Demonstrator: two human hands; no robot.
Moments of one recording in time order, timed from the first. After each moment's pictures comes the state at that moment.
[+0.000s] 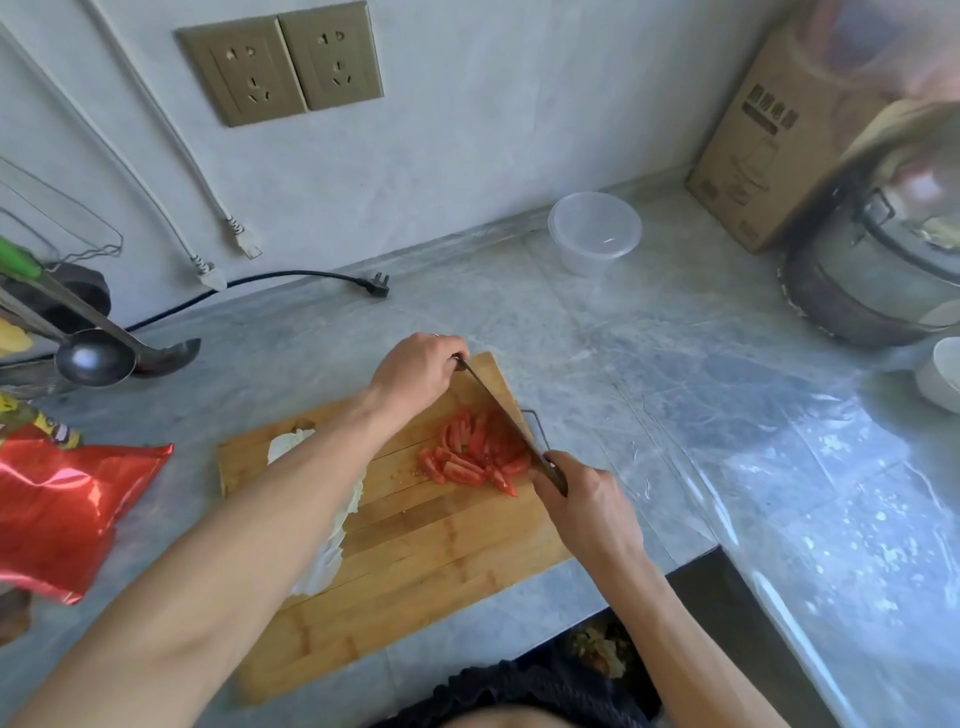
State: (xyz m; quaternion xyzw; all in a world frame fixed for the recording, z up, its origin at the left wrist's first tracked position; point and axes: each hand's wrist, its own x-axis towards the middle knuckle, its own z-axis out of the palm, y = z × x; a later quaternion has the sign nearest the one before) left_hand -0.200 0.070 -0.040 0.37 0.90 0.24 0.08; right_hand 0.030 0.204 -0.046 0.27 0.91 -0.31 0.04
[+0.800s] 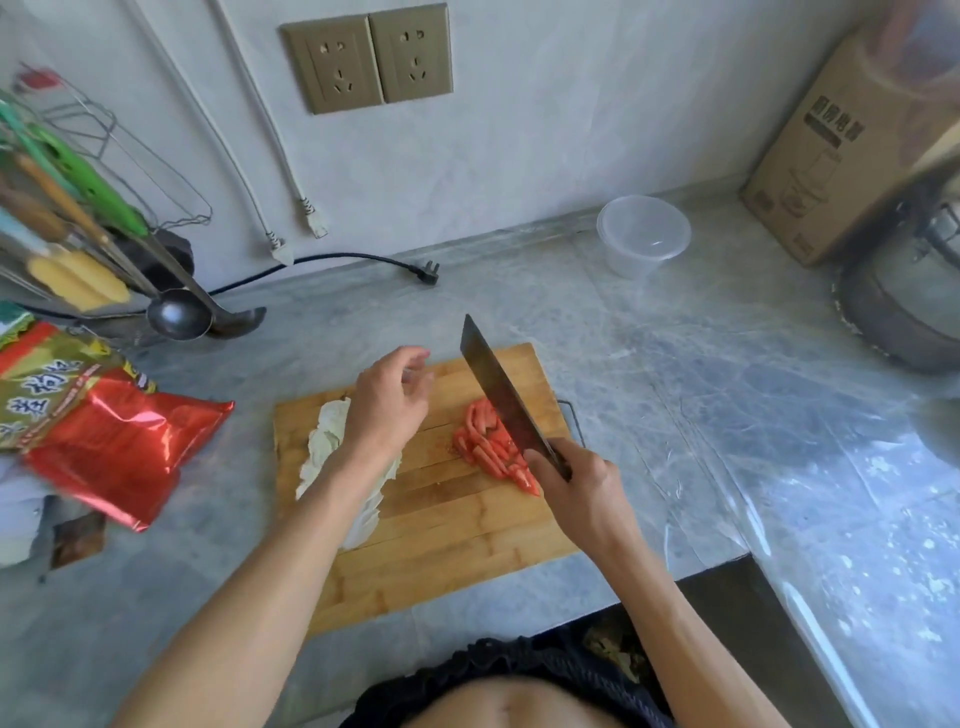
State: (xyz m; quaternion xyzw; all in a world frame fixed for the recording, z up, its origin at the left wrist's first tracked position) left_hand -0.139 -0.012 -0.035 0.13 0.91 0.40 0.03; right_hand 0.026 0.171 -0.036 0.23 0.85 -0.47 -0.01
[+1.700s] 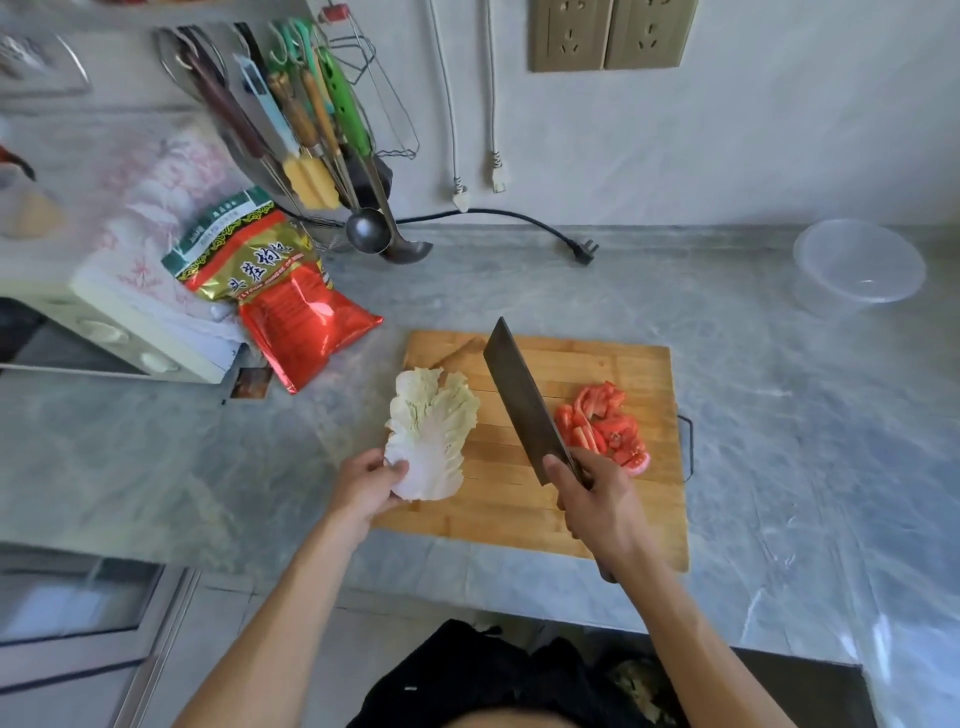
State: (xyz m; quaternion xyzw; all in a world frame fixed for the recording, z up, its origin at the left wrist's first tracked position) left_hand 0.000 -0.143 -0.079 -0.39 0.70 0.59 0.13; right_hand 0.019 0.127 -0.041 0.08 0.81 -0.56 0.14
